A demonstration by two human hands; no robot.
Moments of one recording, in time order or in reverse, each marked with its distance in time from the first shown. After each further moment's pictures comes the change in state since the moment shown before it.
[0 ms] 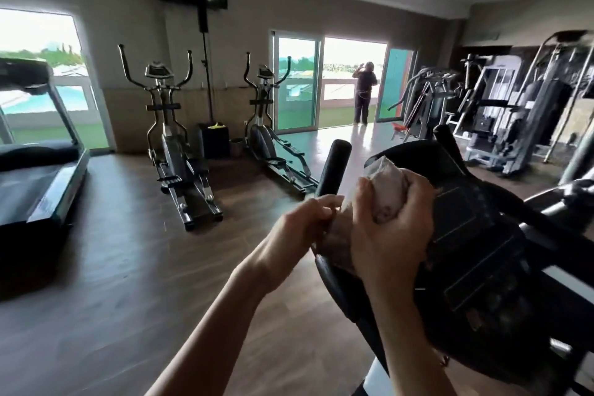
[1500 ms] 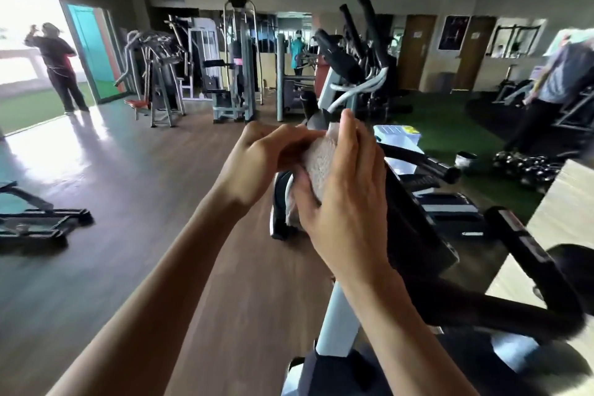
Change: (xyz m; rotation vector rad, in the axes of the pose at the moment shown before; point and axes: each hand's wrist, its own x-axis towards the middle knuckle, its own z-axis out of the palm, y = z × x) left_hand 0.222 0.005 -0.115 -0.151 -0.662 0.180; right_hand 0.020 0.043 0.156 -1.262 0.247 -0.152
